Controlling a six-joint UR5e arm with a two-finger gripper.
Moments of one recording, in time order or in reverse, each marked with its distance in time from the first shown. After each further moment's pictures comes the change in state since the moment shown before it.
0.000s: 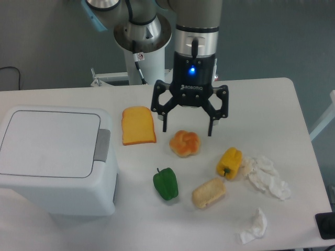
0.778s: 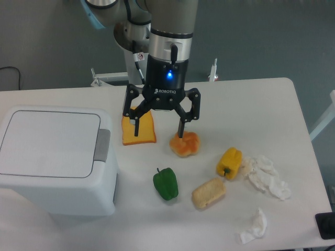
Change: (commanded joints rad) arm -0.040 0.012 -0.035 -0.002 -0.075 -0.236
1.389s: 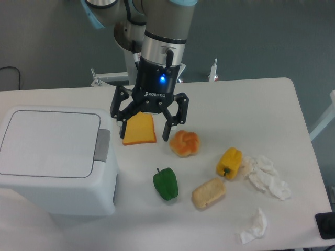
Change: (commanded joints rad) arm -0.005 -0.012 -0.014 0.000 -0.088 -0.052
